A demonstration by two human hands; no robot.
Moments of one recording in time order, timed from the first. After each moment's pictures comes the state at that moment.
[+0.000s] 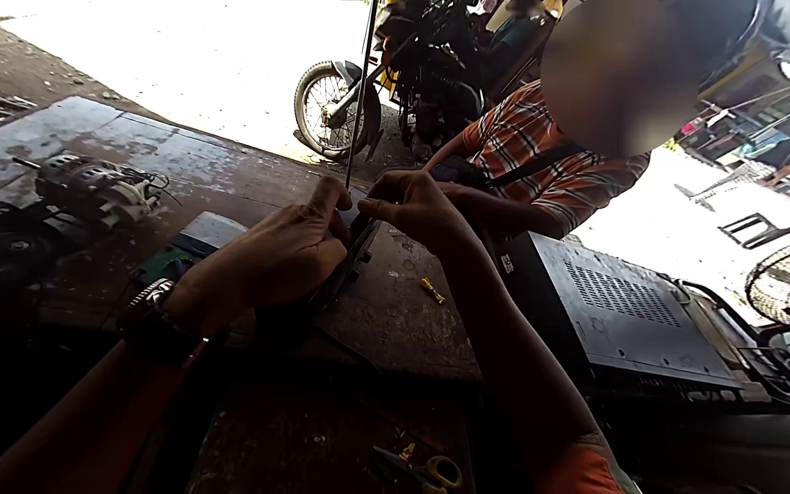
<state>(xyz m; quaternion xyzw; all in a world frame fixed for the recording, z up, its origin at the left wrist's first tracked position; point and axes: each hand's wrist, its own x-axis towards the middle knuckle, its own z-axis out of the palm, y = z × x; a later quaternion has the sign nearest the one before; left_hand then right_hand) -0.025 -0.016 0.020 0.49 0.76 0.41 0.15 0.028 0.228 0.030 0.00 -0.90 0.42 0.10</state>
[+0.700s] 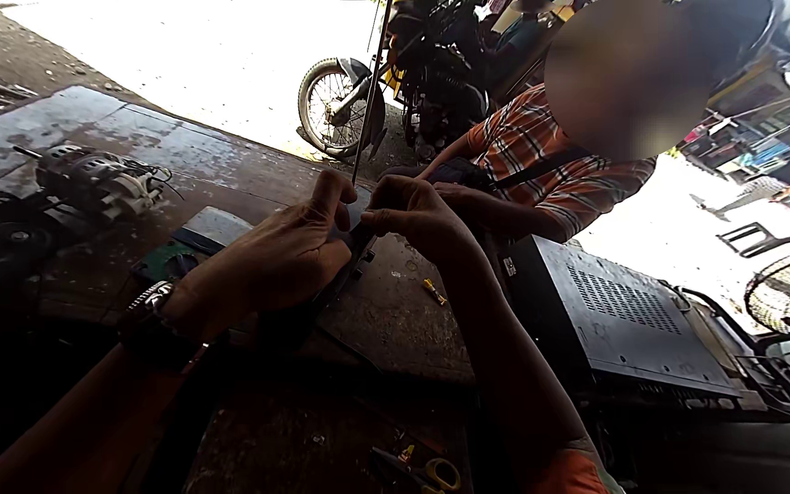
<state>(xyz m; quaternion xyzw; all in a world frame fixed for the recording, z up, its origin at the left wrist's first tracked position) -0.020 -0.023 0.013 0.48 0.75 0.44 0.11 0.031 0.229 0.014 0.07 -0.83 0.56 0.06</state>
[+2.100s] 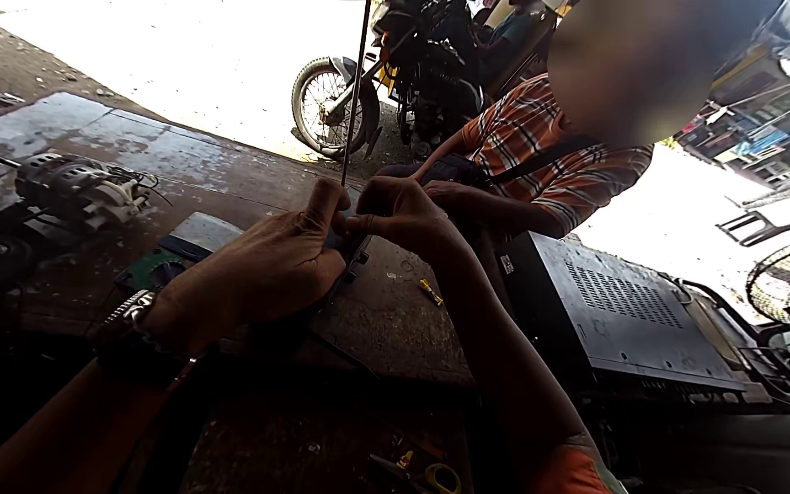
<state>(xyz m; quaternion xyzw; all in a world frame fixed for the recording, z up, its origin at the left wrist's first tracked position) -0.018 -0.013 0.020 0.49 0.80 0.34 0.07 0.025 0.232 0.013 0.07 -0.88 0.47 0.08</state>
